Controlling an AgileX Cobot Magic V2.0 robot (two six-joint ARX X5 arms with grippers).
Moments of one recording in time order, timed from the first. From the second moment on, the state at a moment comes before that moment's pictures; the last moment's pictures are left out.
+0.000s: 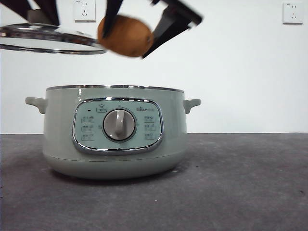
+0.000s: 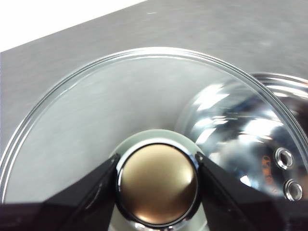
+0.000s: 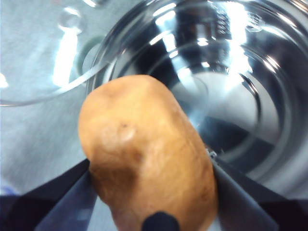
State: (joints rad) left arm -0.23 1.32 1.41 -0.75 -0.02 0.11; right arm 0.85 1.66 1.53 -0.71 -0.03 0.35
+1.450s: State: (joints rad) left arm -0.04 1.32 1.41 -0.76 0.00 0.10; right arm 0.79 2.11 1.80 -0.71 -0.05 0.32
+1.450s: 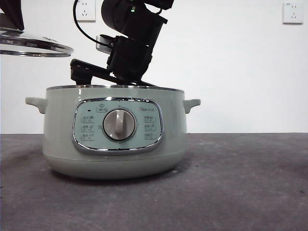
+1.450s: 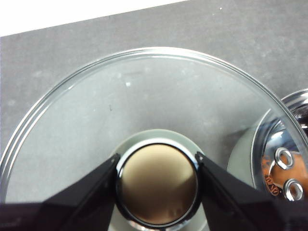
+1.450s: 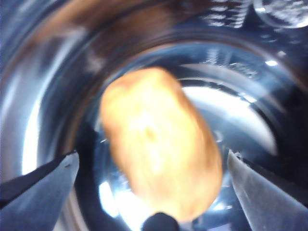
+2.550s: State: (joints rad) left arm -0.31 1.43 1.41 -0.75 0.10 0.04; right arm 0.84 1.60 1.83 -1.27 0.22 0.10
